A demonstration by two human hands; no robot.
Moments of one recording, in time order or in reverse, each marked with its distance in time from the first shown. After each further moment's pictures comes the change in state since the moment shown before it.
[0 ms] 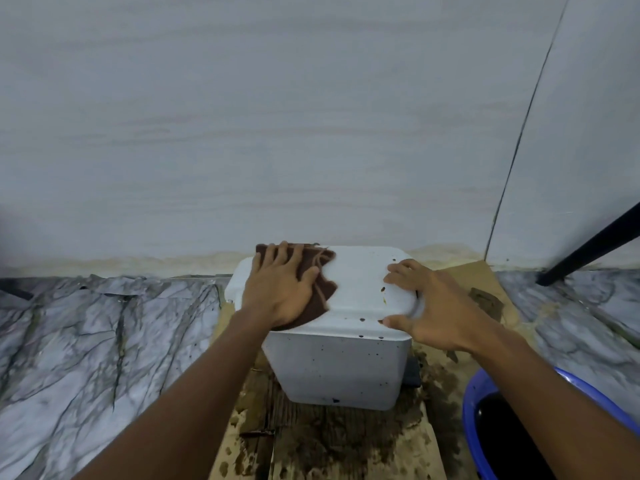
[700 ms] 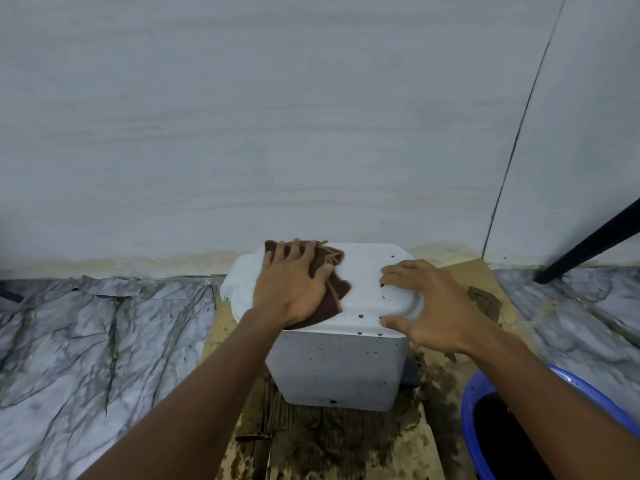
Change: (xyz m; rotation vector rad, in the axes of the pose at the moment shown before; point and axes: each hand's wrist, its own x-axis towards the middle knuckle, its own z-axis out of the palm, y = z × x) left_hand 0.006 0.029 0.000 -0.043 0.037 0.036; right_hand 0.002 0.007 0.006 0.053 0.099 -0.051
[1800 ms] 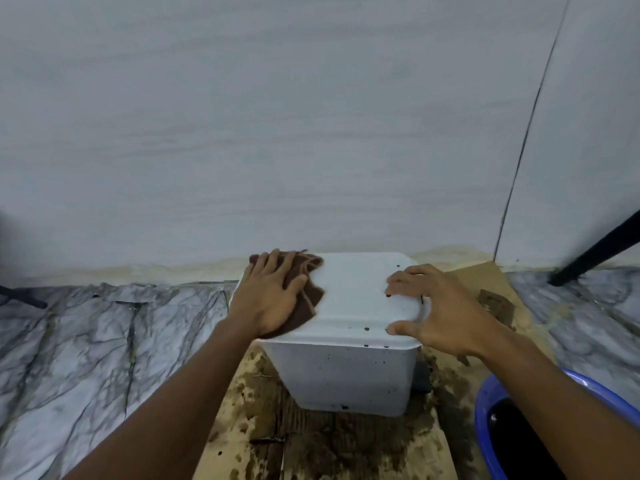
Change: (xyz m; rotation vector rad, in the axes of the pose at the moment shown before) left_hand -0.009 -0.058 -0.006 0.024 -0.067 -0.046; right_hand 0.001 -0.002 -0.003 0.046 -0.004 -0.044
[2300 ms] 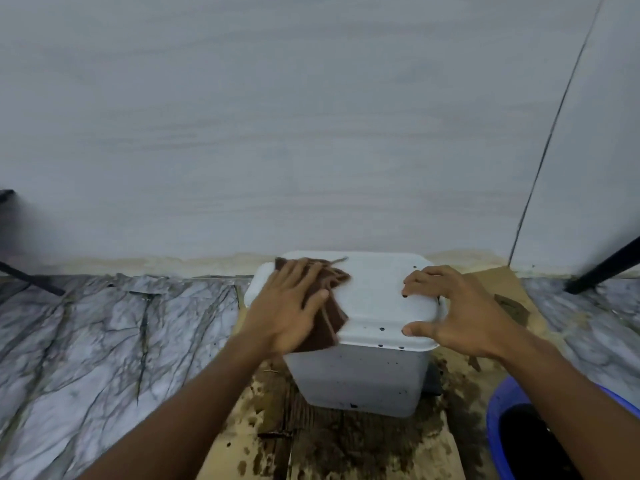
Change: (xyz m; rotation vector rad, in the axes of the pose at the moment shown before) left_hand -0.036 0.005 0.004 -0.028 0.020 0.131; right_hand 0.003 -0.001 0.002 -0.004 -0.007 0.026
